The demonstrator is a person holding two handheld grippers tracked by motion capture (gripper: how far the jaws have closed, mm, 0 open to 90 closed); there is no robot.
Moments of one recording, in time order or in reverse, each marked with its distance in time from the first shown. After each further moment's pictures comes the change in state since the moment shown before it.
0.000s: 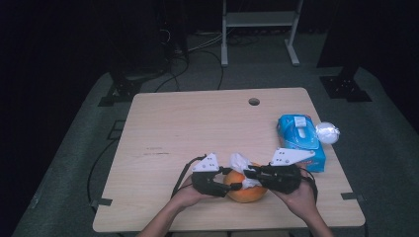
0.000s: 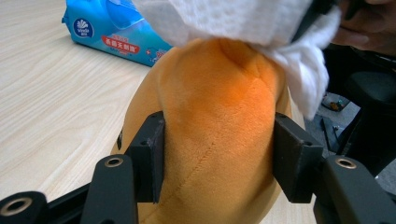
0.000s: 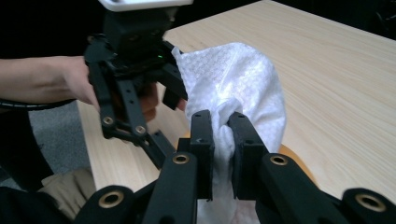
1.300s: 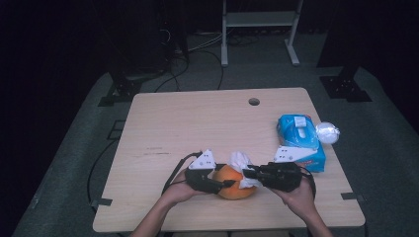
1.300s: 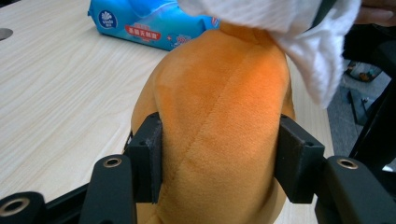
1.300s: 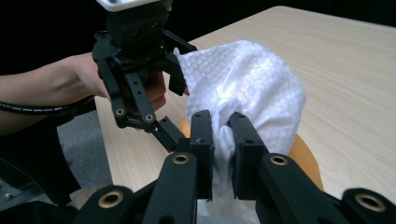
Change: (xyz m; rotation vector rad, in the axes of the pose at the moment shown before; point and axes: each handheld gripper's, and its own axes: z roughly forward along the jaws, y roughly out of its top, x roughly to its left) left arm 0.001 0.013 -0.018 0.111 0.081 0.077; right arm -0.007 -0.003 0.003 -0.046 0.086 0.083
